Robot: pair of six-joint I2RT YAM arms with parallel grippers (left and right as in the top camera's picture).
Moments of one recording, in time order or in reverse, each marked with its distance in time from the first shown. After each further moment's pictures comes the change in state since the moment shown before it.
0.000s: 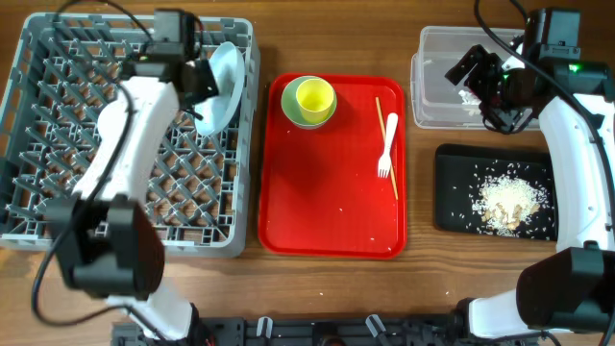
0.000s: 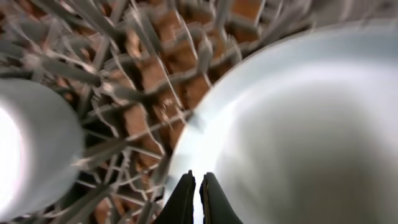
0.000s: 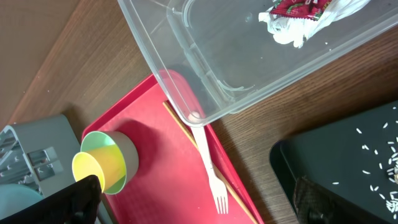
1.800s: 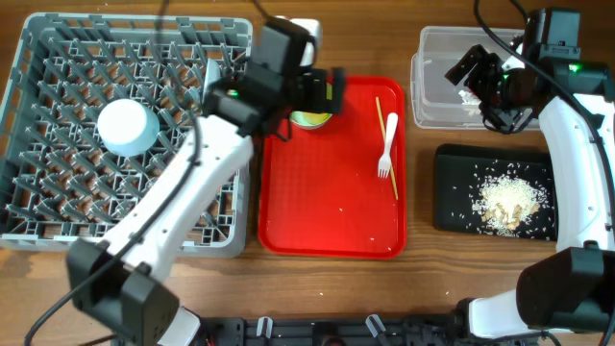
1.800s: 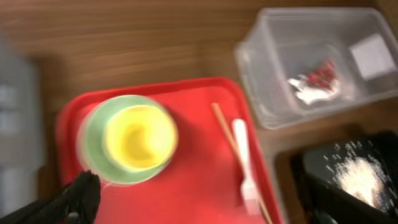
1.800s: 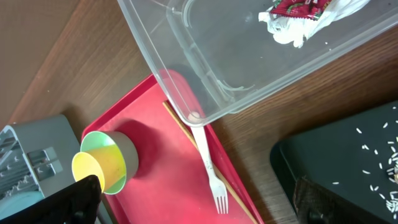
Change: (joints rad) left arm -0.460 -0.135 0.006 0.183 0.212 0.028; right arm 0.000 0.000 0.000 0.000 0.000 0.000
